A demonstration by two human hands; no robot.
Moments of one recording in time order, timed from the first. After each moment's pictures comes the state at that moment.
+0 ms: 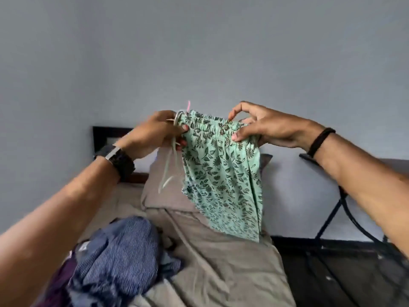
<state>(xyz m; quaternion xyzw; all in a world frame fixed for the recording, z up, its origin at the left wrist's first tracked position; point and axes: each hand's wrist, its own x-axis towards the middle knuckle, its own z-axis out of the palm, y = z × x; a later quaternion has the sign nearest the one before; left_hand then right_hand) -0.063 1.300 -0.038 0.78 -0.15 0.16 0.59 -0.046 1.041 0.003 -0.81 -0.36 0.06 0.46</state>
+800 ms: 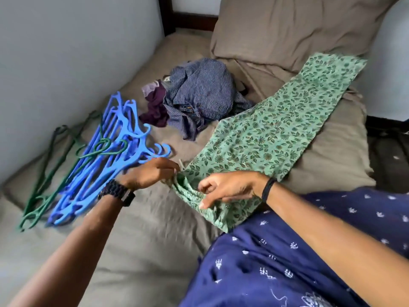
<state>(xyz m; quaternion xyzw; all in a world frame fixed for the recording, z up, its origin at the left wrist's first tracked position) -0.325 1.392 -0.417 0.89 0.08 -0.11 0.43 -0.227 1.176 -0.391 -0.72 -0.32 0.58 0.22</state>
